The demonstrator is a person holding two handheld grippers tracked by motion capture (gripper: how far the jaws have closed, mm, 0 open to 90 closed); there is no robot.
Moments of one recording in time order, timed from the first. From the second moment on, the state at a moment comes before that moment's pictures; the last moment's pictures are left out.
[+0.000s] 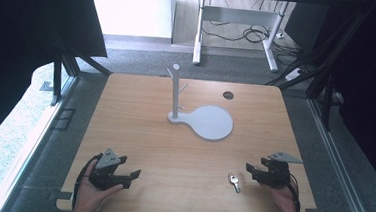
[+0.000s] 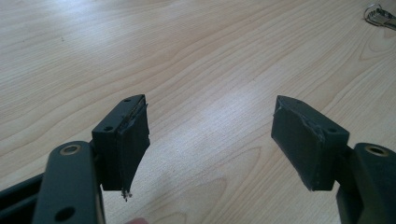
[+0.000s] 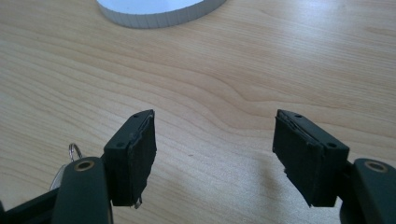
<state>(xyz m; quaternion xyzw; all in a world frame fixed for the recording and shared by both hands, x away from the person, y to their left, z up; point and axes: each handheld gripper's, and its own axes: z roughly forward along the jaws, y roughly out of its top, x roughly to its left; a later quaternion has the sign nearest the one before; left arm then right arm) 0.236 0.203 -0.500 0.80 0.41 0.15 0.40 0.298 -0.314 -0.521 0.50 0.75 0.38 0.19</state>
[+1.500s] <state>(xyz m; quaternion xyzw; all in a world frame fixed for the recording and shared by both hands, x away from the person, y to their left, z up) 0.237 0.205 -0.500 0.80 0.42 0.15 0.39 0.299 -0.311 -0.523 0.48 0.78 0.37 0.16</state>
